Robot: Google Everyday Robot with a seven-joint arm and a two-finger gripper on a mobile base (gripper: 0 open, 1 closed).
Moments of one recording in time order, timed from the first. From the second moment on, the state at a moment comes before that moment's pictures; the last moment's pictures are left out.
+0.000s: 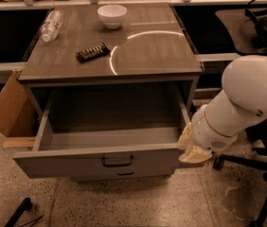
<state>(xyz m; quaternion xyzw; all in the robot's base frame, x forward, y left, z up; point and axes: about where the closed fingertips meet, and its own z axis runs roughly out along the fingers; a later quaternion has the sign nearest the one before) 0.418 -0.144 0.759 -0.68 0.71 0.08 0.14</state>
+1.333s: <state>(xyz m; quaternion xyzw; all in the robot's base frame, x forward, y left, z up) 0.432 -0.145 0.667 -0.64 0.75 0.06 0.14</state>
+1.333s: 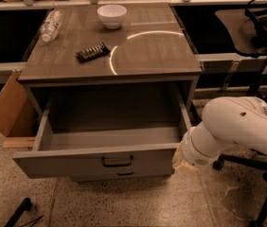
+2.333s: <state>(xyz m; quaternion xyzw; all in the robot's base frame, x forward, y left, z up) 0.515 -0.137 0.645 -0.60 0.78 0.03 0.20</state>
